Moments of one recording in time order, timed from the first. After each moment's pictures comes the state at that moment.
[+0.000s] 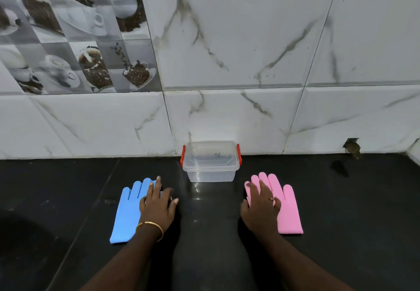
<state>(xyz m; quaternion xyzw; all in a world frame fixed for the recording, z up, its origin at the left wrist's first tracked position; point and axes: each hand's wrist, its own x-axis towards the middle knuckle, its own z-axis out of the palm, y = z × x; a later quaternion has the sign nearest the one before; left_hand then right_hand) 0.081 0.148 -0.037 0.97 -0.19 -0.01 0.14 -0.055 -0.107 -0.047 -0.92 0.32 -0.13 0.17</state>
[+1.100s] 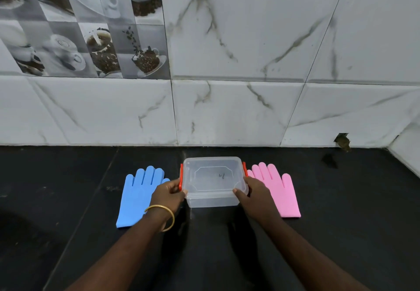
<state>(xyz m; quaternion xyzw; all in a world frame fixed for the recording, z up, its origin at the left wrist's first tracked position) 0.038 0.149 0.018 0.82 -0.03 -0.17 0.55 -0.074 -0.070 0.006 -0.88 0.26 -0.12 0.39</state>
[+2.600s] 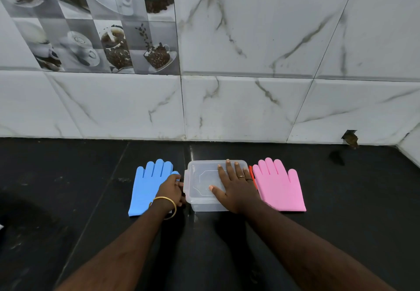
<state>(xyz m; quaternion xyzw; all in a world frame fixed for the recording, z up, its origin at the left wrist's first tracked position) 0.056 0.163 -0.001 0.88 -0.04 -0.18 0.45 -0.031 -0.036 -0.015 -0.99 0.10 0.02 0.04</state>
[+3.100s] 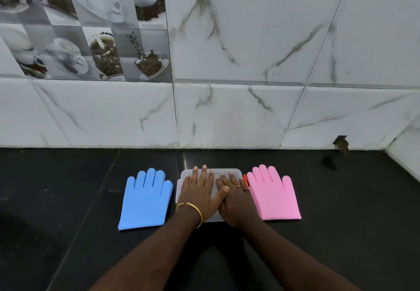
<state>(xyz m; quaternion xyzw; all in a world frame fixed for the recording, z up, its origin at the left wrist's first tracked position) 0.038 0.089 -0.008 0.93 -0.35 -0.04 0.13 -0.046 -0.035 -0.012 -0.99 0.09 -0.06 0.08</state>
